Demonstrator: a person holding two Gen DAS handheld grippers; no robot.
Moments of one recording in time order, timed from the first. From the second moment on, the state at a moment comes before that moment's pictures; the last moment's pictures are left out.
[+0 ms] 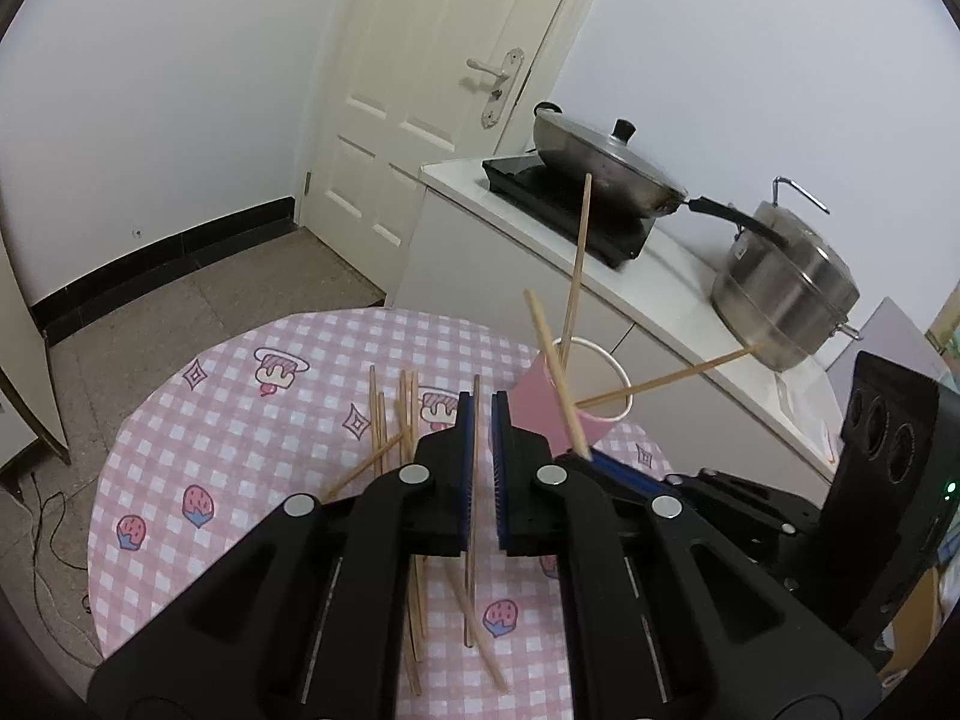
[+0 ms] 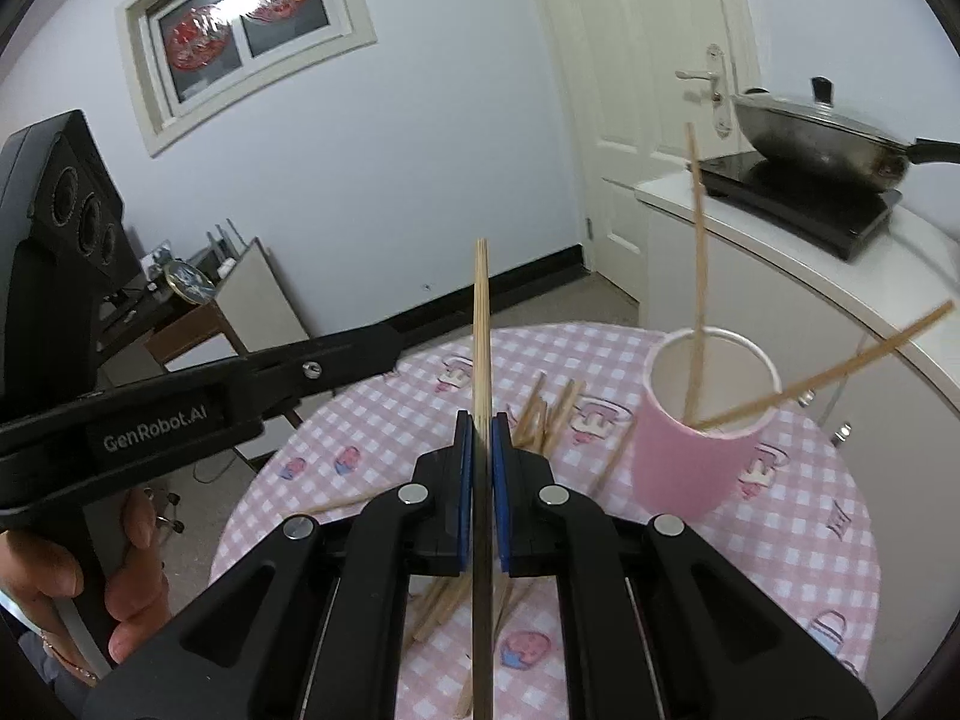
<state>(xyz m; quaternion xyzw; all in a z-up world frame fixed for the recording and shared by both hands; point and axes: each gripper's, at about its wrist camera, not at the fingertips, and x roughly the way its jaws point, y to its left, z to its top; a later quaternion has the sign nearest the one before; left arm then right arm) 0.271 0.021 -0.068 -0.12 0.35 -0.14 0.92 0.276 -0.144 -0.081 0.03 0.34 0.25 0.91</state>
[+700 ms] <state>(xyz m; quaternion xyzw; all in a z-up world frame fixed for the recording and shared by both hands) 0.324 0.039 -0.187 -0.08 0.52 -0.09 0.85 0.302 -0.164 -0.189 -0.01 0.50 0.20 0.84</state>
